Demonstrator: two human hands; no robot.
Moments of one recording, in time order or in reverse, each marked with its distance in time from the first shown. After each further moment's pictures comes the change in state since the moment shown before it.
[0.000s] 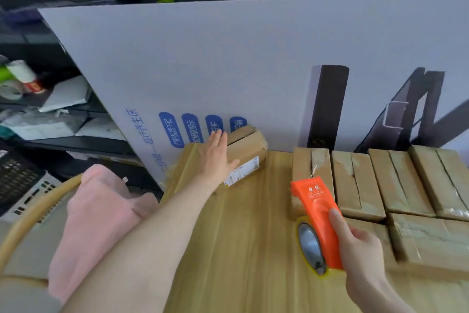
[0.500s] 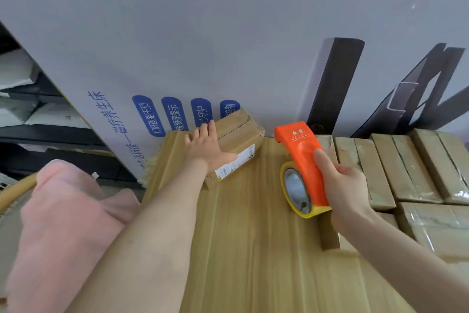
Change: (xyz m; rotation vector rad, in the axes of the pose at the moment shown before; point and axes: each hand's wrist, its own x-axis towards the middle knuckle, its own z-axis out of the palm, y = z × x) left_hand 0.047 -0.038 0.051 0.162 -0.175 -0.027; right_hand 0.042 -0.059 0.077 -0.005 0.015 -0.066
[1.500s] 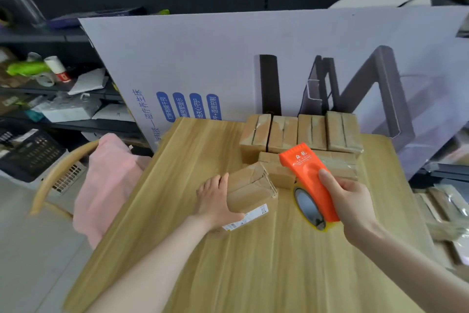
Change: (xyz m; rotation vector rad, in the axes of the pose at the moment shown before) left_hand -0.377 0.186 -0.008 -0.086 -0.025 0.018; right_hand -0.126 0.046 -0.331 -0.044 -0.199 -0.158
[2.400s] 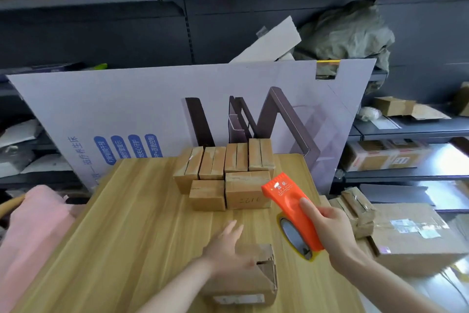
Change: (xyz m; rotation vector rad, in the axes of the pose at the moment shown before) left_hand -0.067 0.216 0.009 -0.246 -0.405 0.240; right_hand -0.048 0.015 -0.184 0.008 0.087 0.003
